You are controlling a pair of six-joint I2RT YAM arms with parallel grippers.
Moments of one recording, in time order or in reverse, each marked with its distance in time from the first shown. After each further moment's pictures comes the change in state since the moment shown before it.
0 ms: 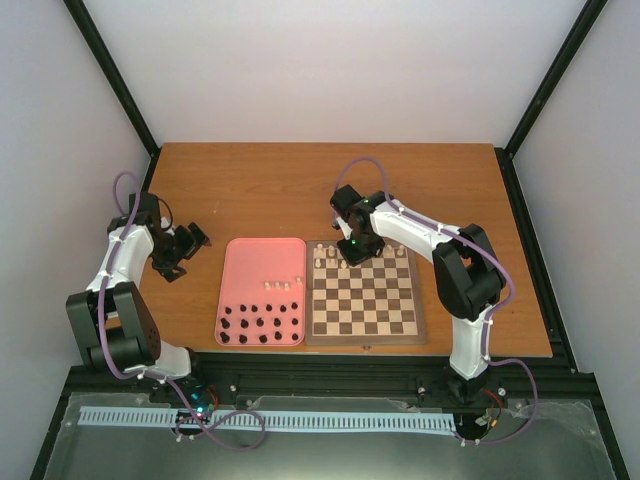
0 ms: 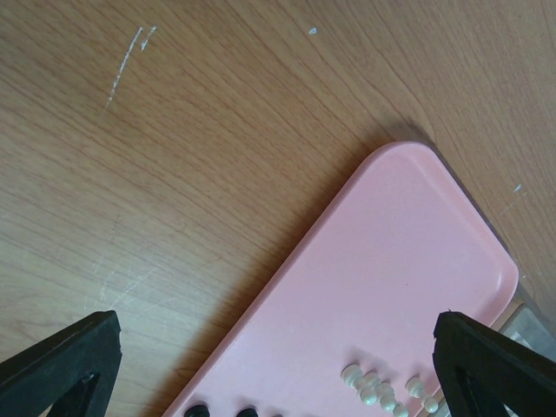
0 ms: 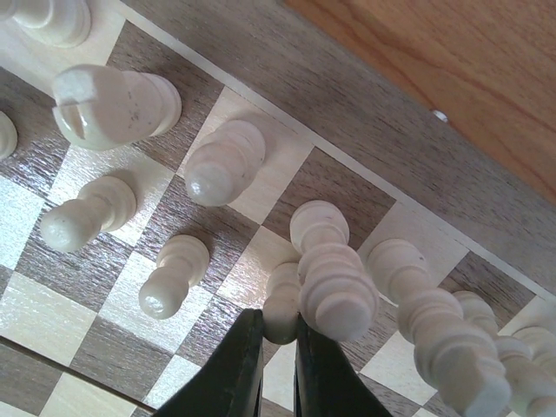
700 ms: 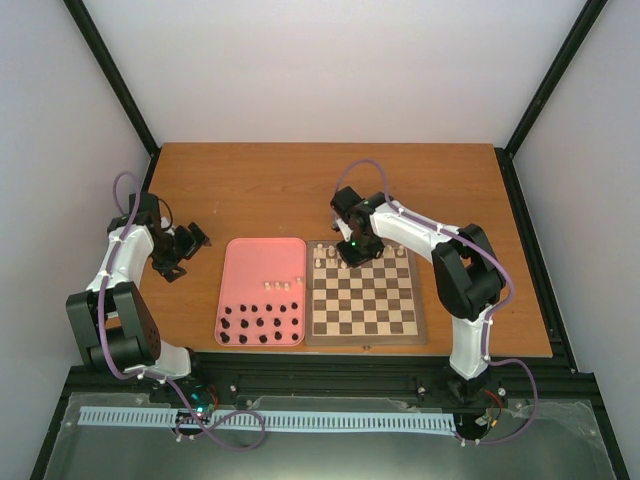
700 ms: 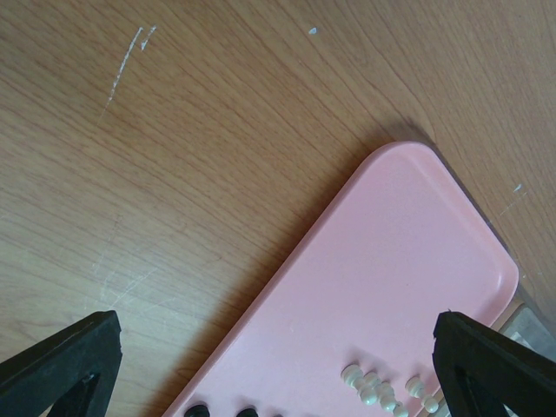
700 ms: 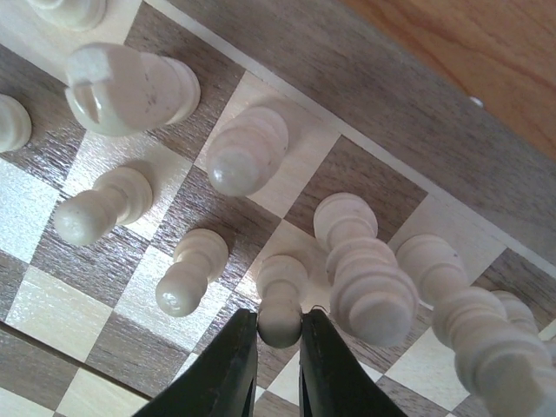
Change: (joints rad) left arm 0.000 0.000 0.000 0.000 0.000 0.000; right arm 0.000 0.000 -0.014 0.008 -0.040 0.011
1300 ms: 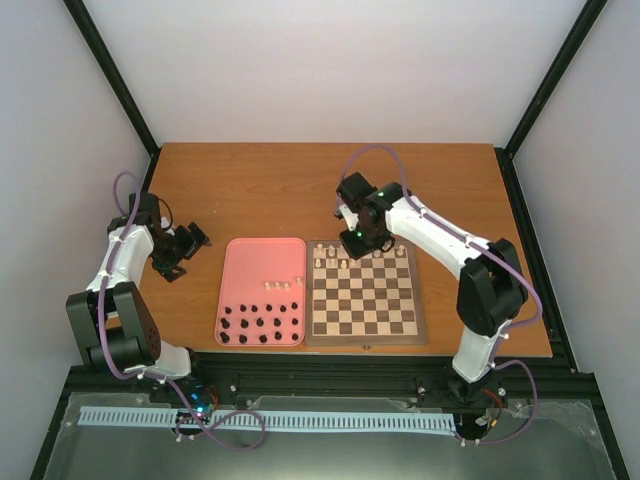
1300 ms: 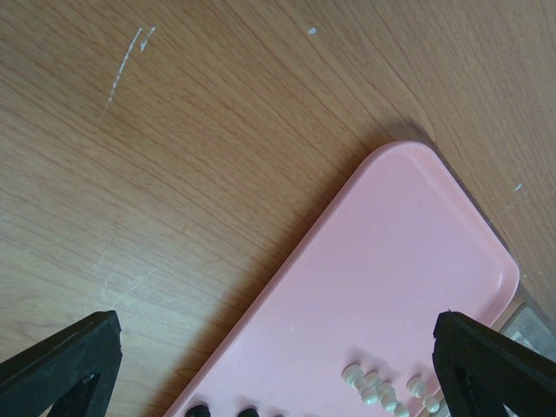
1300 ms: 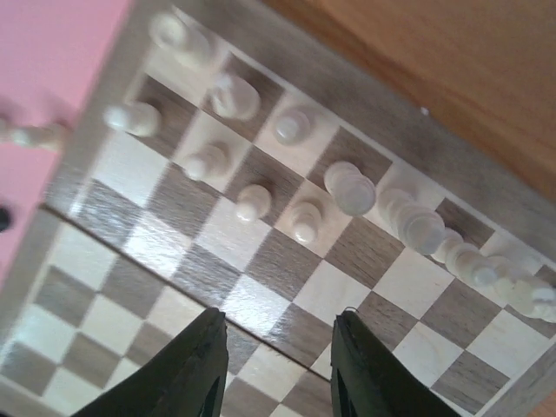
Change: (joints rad) left arm 0.000 0.000 0.000 0.000 0.000 0.006; right arm 0.006 -0.136 0.027 -0.082 -0.021 0.013
